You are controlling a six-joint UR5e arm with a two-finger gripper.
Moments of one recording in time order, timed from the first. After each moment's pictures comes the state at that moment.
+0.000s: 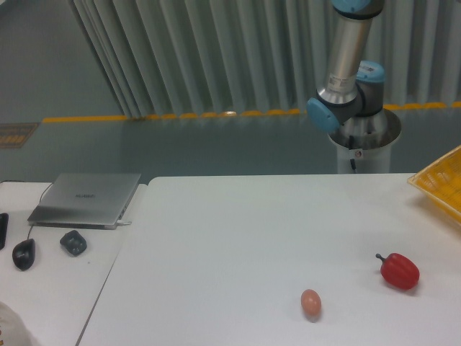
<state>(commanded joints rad) 2.95 -1.84 -1.54 -1.32 1.52 2.10</state>
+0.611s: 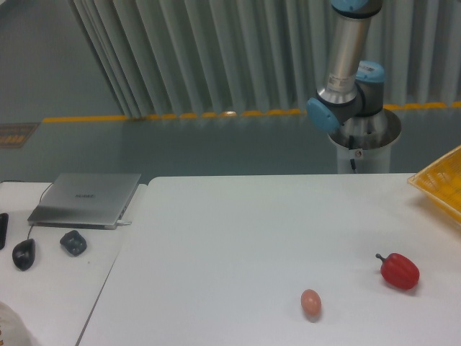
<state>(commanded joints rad) 2.95 -1.81 -1.57 -1.31 1.58 2.06</state>
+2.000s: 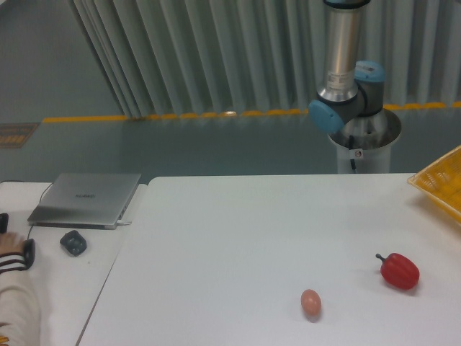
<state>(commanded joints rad) 3.02 -1.71 -1.71 -1.31 1.71 2.01</state>
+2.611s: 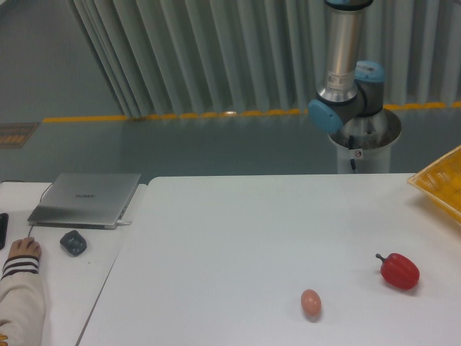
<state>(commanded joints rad) 3.02 -1.75 -1.70 -1.31 1.67 2.11</state>
